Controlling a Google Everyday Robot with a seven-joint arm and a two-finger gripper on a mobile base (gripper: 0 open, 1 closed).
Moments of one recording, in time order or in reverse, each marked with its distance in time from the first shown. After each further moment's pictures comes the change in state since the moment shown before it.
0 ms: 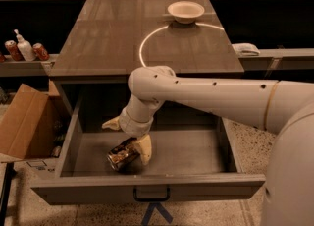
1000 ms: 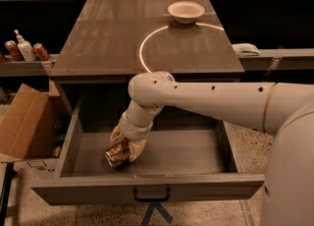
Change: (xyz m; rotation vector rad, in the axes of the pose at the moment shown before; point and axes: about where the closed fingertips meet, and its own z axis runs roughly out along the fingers) arm 0.000 0.001 0.017 0.008 0.005 0.016
